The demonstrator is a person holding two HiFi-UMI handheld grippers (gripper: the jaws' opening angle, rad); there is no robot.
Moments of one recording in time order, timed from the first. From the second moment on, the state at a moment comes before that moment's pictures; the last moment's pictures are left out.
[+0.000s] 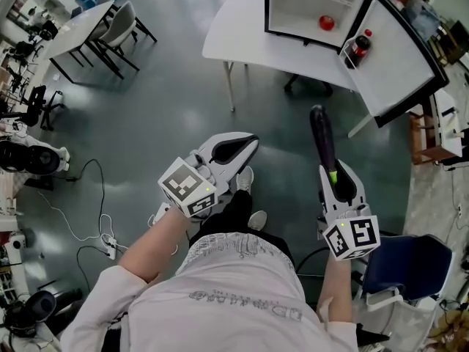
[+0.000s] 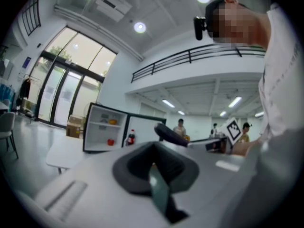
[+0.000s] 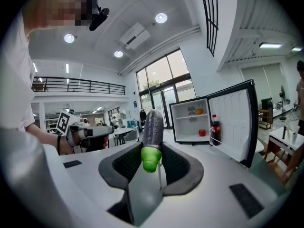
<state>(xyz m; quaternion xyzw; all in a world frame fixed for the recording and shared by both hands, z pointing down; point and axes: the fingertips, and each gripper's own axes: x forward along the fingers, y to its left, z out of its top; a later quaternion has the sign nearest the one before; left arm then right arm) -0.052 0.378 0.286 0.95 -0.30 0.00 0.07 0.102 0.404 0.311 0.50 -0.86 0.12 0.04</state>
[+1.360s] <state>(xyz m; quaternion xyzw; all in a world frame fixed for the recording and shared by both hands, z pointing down) -0.077 0.151 0.316 0.95 -0.29 -0.01 0.11 0.088 0.190 0.339 0.51 -0.84 0.15 0.06</state>
